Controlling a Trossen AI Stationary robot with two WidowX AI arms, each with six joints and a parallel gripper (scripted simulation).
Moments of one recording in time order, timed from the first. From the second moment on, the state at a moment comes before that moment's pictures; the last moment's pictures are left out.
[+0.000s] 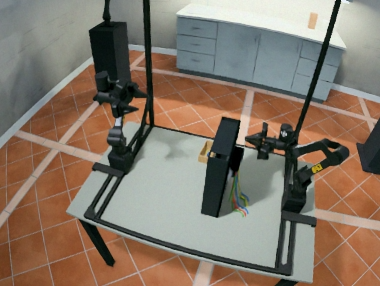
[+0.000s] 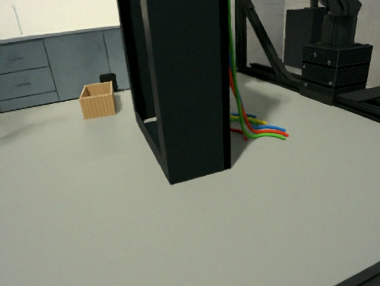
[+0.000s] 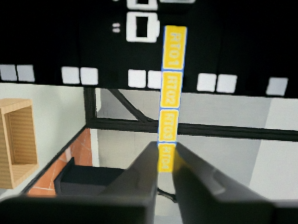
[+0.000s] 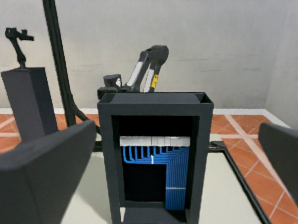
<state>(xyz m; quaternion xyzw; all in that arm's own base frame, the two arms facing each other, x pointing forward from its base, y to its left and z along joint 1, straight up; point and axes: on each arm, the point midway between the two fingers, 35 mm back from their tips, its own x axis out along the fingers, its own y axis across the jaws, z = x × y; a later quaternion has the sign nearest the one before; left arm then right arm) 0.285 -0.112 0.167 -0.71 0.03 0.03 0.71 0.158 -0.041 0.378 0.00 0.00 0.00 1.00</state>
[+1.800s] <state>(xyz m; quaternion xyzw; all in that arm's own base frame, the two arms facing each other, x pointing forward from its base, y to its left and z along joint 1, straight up) 0.286 -0.104 0.168 -0.71 0.03 0.03 0.70 0.158 -0.041 0.379 0.00 0.00 0.00 1.00</state>
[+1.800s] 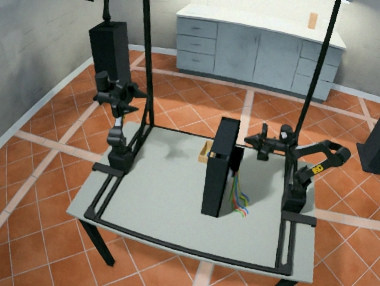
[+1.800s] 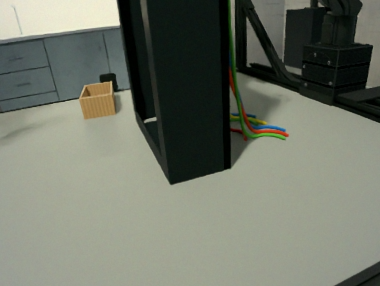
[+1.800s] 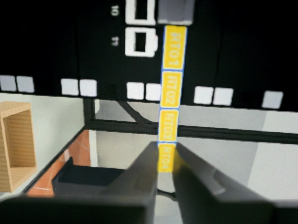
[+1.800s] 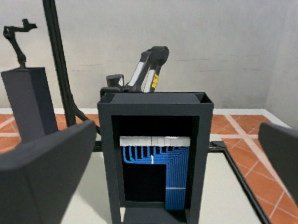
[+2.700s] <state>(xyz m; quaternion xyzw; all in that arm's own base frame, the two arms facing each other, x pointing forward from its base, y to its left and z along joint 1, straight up) 0.285 -0.102 0.167 -0.71 0.03 0.03 0.70 0.158 -0.041 0.379 0.00 0.00 0.00 1.00</state>
